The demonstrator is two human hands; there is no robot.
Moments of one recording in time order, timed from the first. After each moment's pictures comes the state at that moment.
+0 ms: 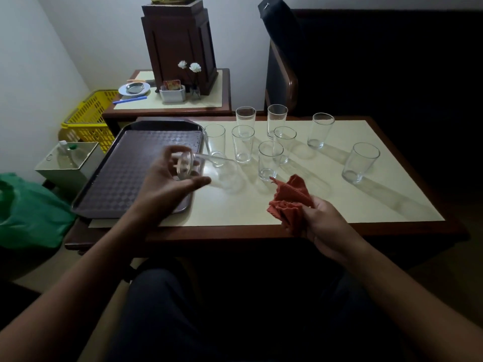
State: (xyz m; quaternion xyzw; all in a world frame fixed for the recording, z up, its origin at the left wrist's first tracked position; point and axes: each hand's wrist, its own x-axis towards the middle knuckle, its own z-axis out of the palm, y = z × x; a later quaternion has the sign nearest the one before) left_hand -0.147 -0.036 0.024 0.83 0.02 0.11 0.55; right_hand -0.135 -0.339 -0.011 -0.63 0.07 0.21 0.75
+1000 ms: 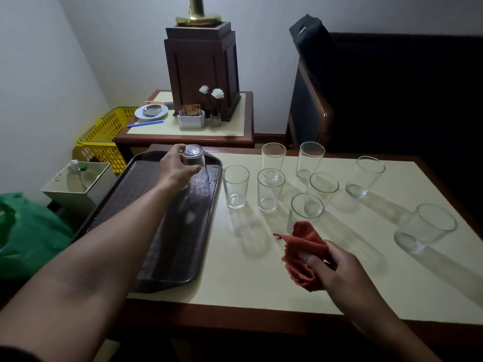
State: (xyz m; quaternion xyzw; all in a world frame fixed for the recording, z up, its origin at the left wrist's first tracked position) left_hand 0.118 0.087 -0.050 0.88 0.21 0.18 0.38; right_hand -0.047 -0.304 -0.044 -0.78 -0.02 0.13 0.61
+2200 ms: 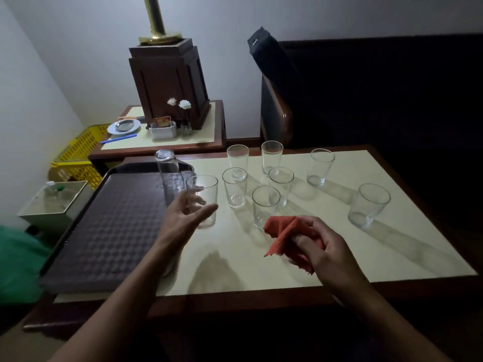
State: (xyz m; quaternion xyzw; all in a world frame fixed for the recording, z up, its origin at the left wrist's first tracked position) left_hand -0.021 -0.048 -0.049 0.76 0.10 0.10 0.63; right_hand -0.072 -0.350 -0.018 -0.75 -0.02 0.05 0.66
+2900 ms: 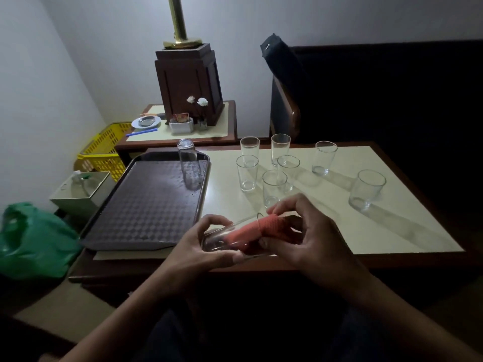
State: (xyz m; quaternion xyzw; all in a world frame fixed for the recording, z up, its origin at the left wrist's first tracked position) left_hand -0.186 -0.078 0.009 0.71 0.01 -0.09 0.70; right_hand -0.148 -0.327 0.030 -0.78 -0.24 0.00 0.57
